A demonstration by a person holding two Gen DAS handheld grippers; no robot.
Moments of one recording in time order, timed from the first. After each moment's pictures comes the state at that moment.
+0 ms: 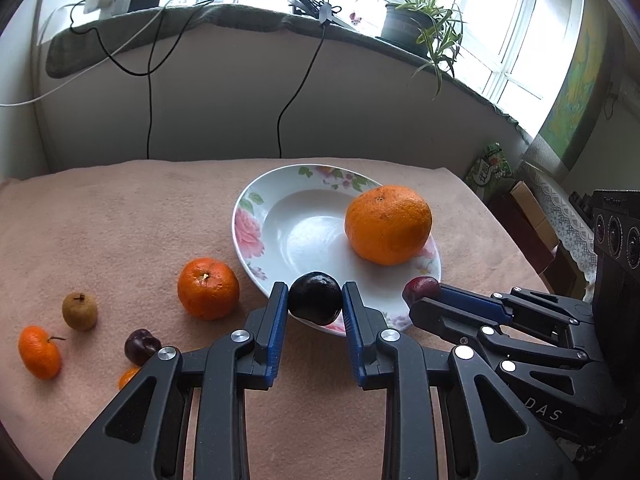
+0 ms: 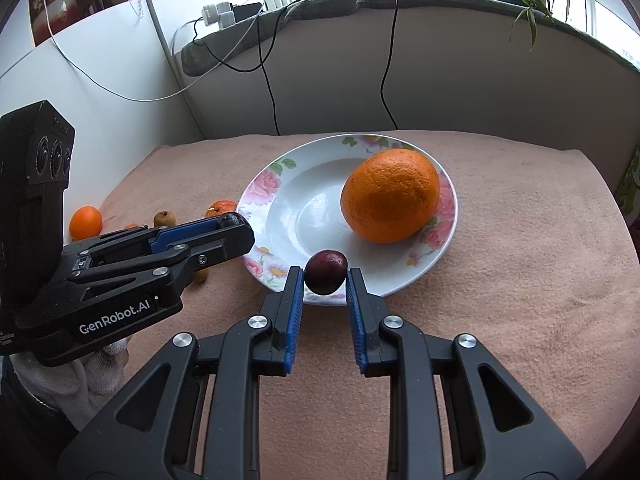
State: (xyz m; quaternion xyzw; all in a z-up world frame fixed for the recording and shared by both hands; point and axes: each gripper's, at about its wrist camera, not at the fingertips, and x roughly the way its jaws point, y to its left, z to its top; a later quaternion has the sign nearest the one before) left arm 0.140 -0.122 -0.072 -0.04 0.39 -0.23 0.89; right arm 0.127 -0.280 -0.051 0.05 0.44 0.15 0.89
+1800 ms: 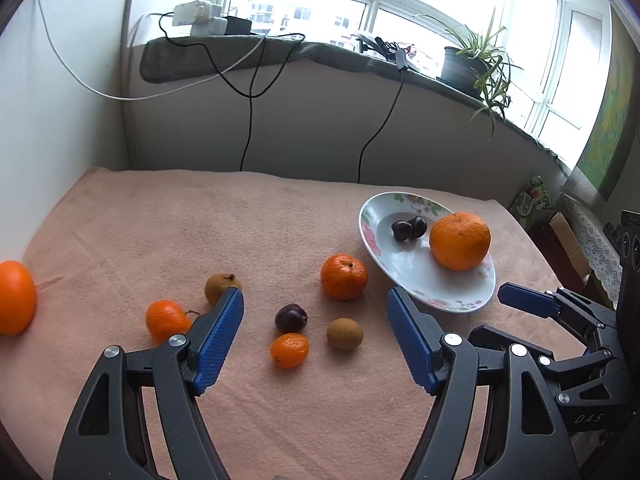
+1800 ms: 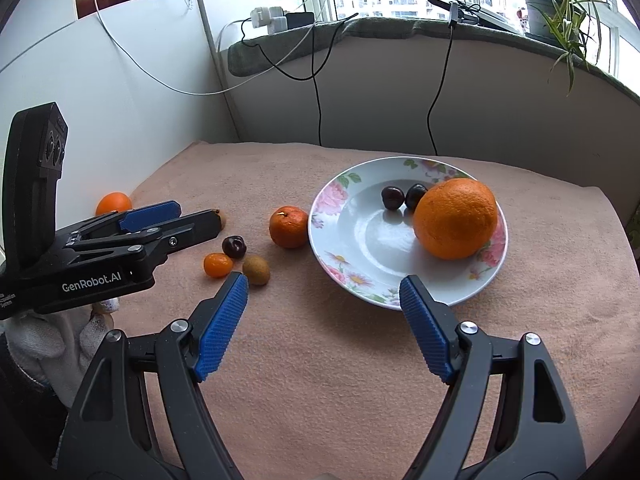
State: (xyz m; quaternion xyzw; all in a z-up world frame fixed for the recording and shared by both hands) left arm 0.109 -0.032 -0.056 -0.06 0.36 -0.13 0.92; right arm 0.103 -0.227 -0.031 0.02 0.41 0.20 0.89
